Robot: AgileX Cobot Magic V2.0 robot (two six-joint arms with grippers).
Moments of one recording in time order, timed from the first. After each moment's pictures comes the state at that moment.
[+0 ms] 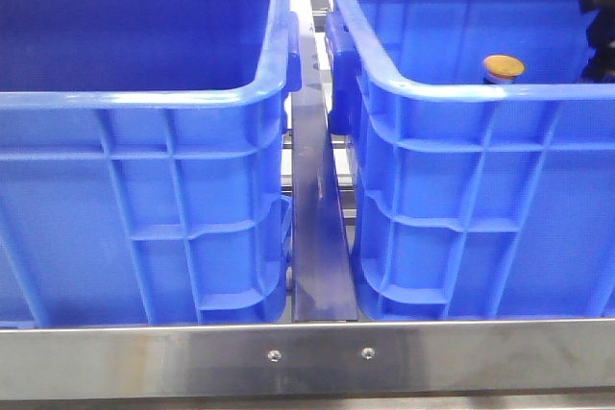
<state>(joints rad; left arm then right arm) -0.79 1.53 -1.47 -0.04 0.74 0.07 -0.17 1.74 -1.16 1.29 0.14 -1.39</state>
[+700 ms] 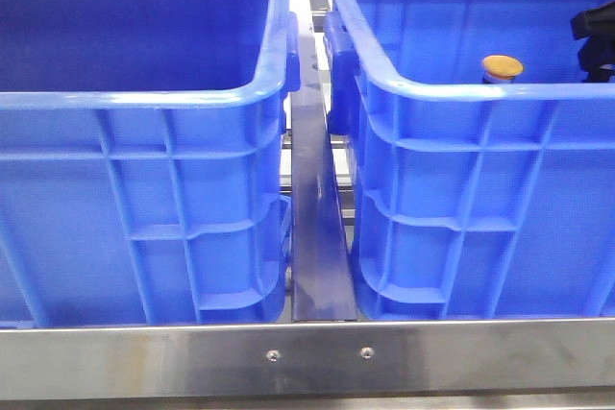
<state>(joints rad) -0.79 1.53 -1.47 -0.04 0.73 0.07 -0.17 1.79 -1.17 1.29 0.18 -1.43</state>
